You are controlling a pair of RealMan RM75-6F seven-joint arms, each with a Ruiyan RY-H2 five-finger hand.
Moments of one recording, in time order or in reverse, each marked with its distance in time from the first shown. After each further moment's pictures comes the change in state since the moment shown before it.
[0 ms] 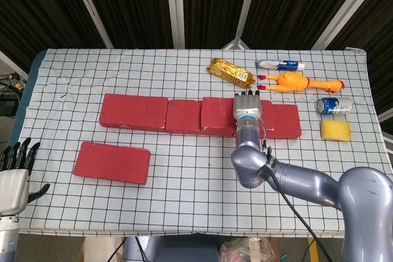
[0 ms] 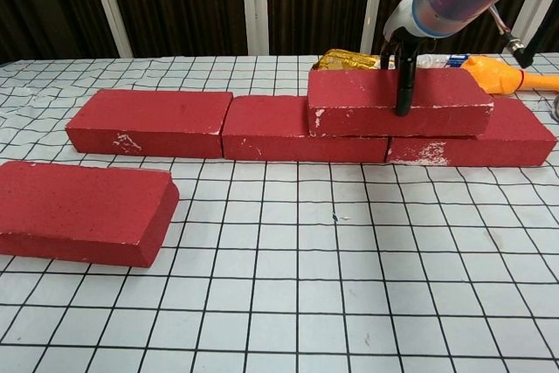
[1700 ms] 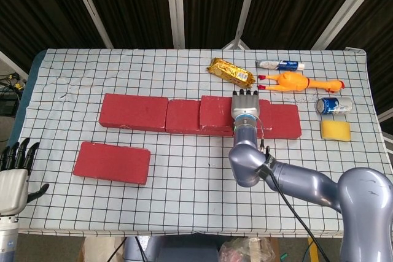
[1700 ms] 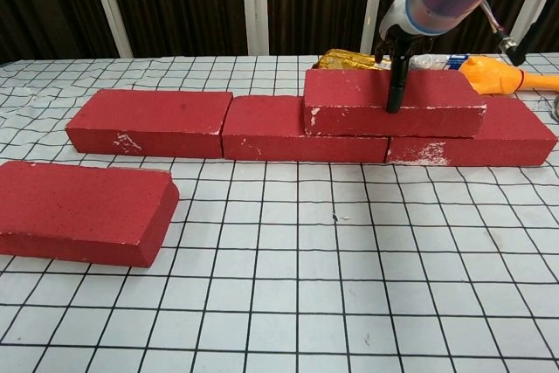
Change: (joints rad) left arm -0.001 -0.001 0.000 0.003 -0.006 0.002 0.000; right arm -0.009 -0.015 0.062 0.005 0.014 0.029 -0.041
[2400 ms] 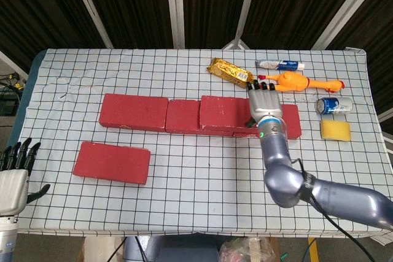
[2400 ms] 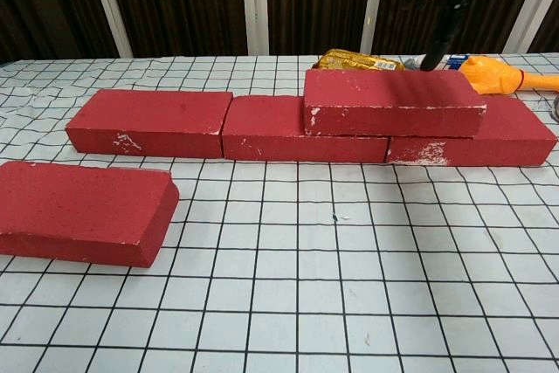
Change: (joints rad) left arm -0.002 0.020 0.012 -0.002 0.027 -0.008 -0.043; right arm -0.249 0.276 0.017 -0.425 -0.330 0.022 0.296
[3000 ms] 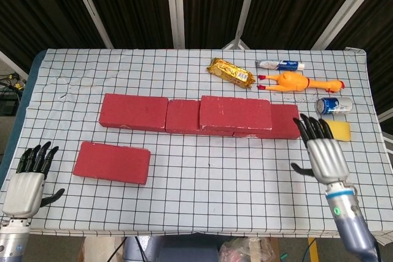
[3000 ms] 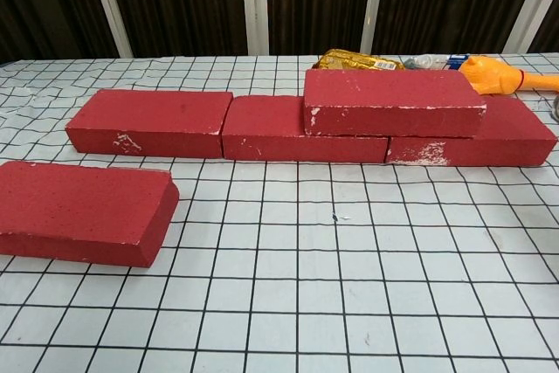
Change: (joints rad) left arm -0.016 -0.014 0.040 -0.034 0.066 -0.037 -0.010; right arm -0.766 0.208 -0.391 -0.211 -1.360 0.155 0.730
